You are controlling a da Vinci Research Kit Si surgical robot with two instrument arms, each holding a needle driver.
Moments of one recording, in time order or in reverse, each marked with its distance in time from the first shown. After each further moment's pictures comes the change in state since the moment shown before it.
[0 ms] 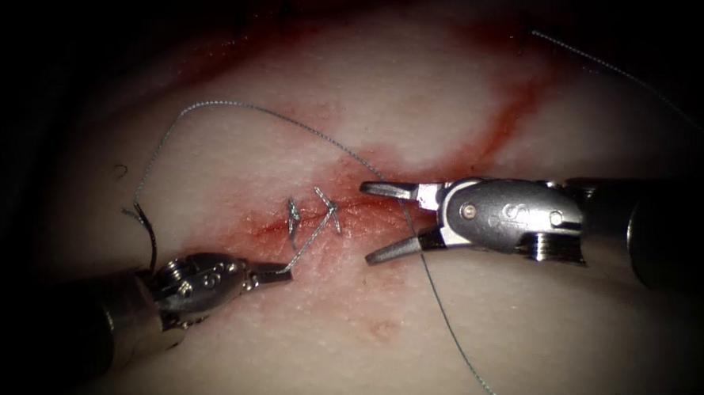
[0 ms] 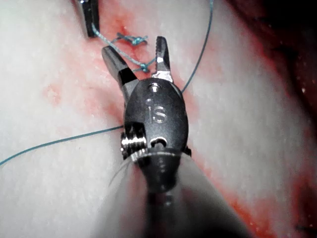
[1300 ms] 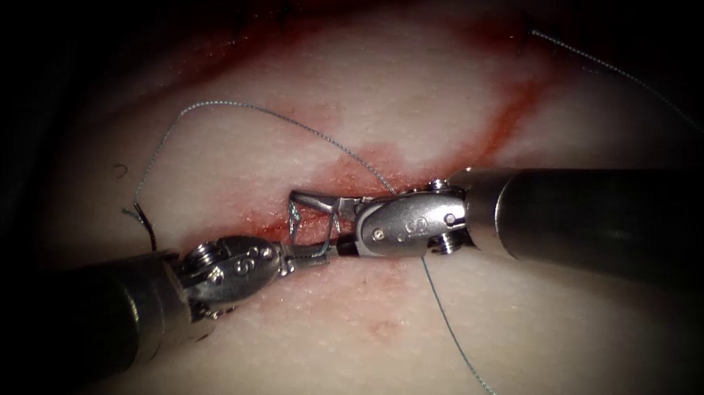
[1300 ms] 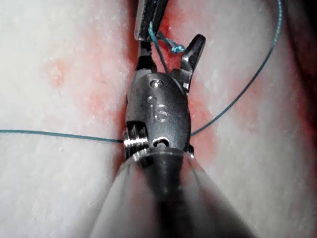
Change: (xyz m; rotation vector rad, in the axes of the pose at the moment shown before) right arm -0.006 -0.001 0.010 -0.231 0.153 -0.193; left arm 0.005 0.002 -0.001 0.047 0.023 0.016
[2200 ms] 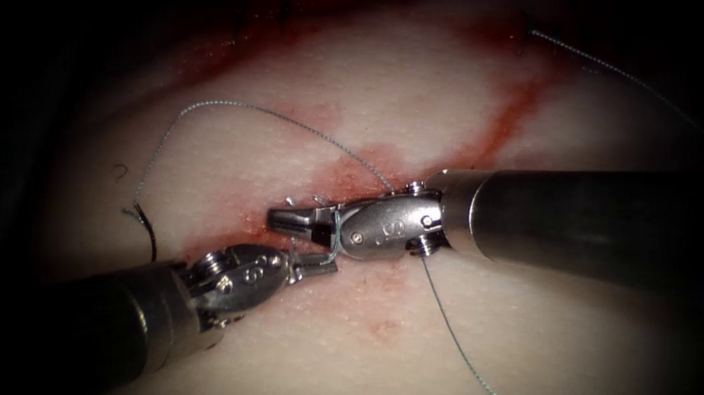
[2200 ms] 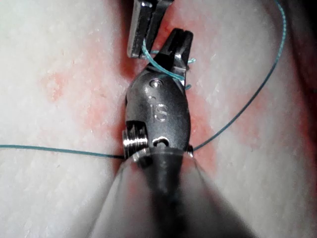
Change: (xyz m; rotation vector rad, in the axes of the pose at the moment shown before) right arm -0.001 -0.001 0.002 0.079 -0.010 -0.042; left arm 0.000 0.001 0.000 -0.011 0.006 0.019
